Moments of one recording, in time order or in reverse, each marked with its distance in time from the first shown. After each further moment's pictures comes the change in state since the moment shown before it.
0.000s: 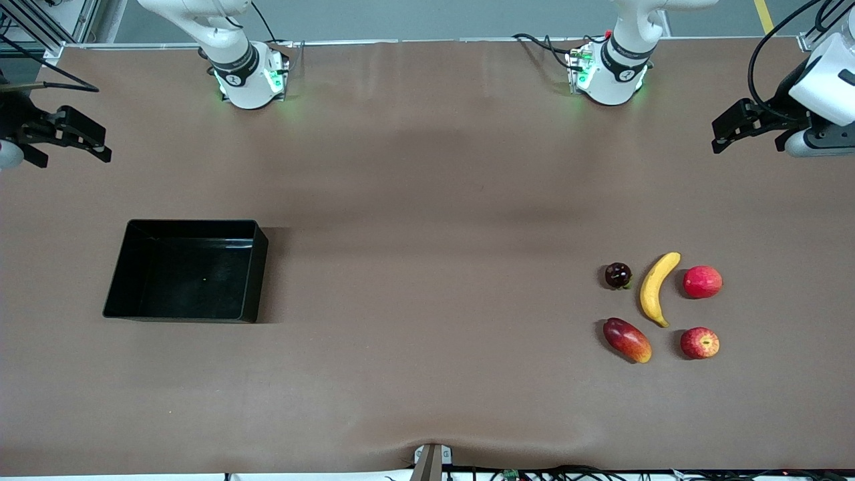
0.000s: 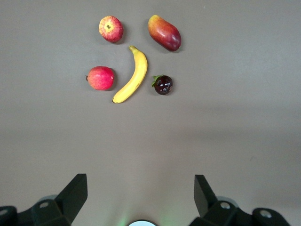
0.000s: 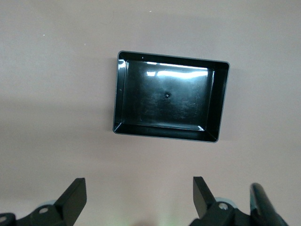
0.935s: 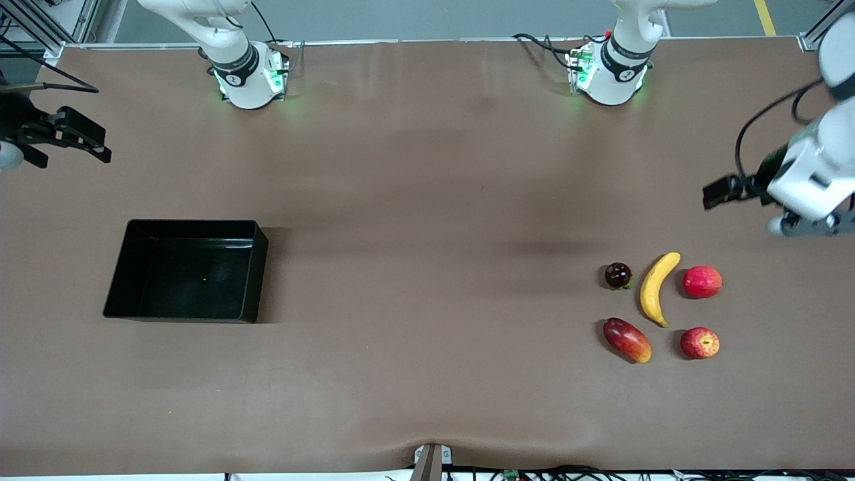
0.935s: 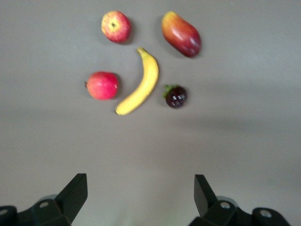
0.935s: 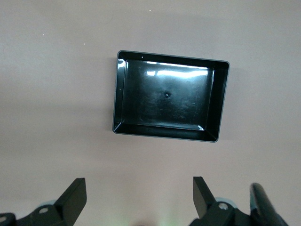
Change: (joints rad) left arm 0.054 0.233 0.006 0.012 0.041 0.156 0.003; right arm -0.001 0.004 -0.001 0.000 0.000 -0.001 0.000
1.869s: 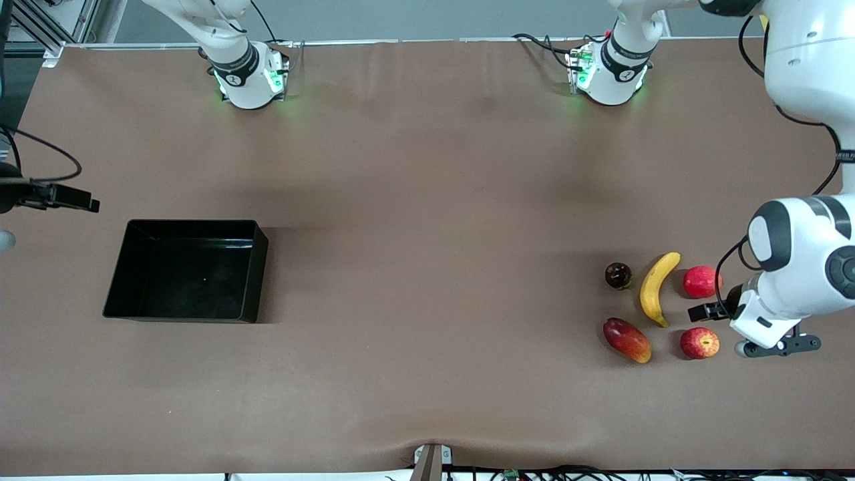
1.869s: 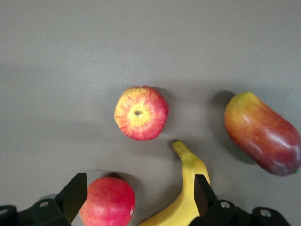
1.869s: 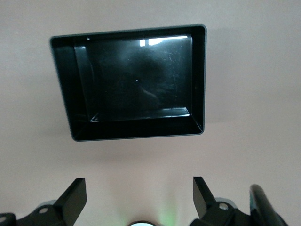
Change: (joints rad) left arm 0.116 0.488 0.001 0.110 0.040 0.479 0.015; right arm -0.160 0.236 -0.015 -0.001 -0.005 0.041 -0.001
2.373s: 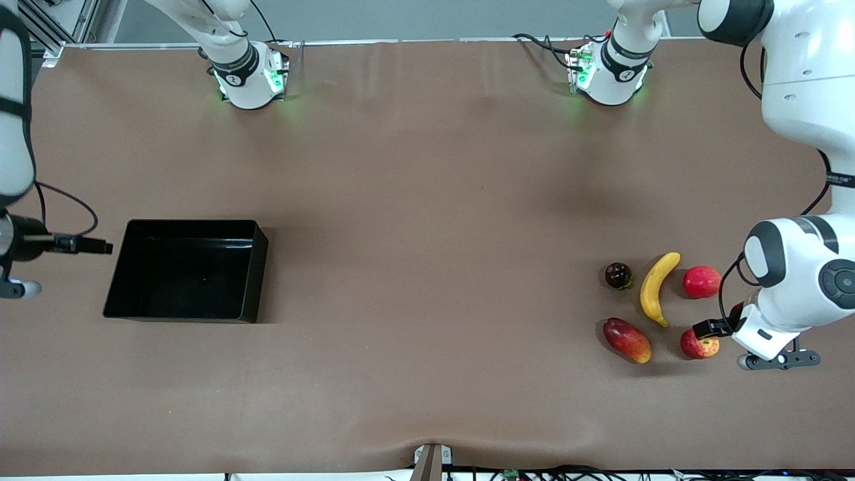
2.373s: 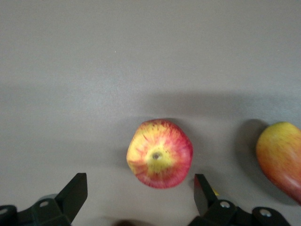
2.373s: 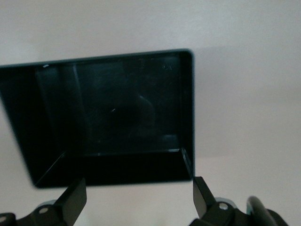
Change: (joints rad) left arm 0.042 0.105 0.000 0.020 0.001 0.179 0.084; right arm -0.067 0.200 -0.004 -0.011 -0.015 0.221 -0.066
